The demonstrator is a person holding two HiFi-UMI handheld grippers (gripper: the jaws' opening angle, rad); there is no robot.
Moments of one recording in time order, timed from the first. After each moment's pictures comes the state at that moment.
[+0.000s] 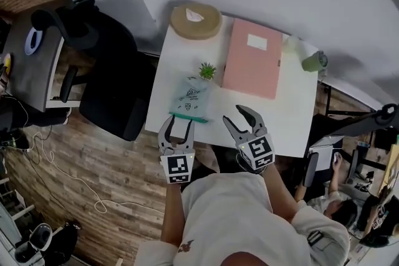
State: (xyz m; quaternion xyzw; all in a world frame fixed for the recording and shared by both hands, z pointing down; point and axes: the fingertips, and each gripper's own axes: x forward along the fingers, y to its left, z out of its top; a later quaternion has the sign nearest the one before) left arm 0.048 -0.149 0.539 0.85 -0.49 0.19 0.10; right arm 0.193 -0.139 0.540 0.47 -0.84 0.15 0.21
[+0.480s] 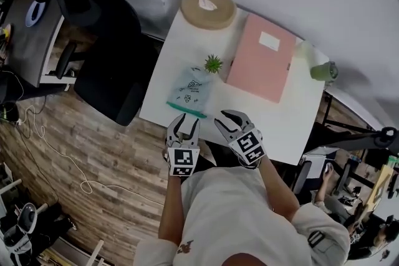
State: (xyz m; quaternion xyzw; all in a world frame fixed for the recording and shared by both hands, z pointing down) left arm 0.076 -0.120 0.625 0.84 -0.46 0.24 0.17; right arm 0.157 -0.117 0.623 0.32 -0.88 0.19 0.29
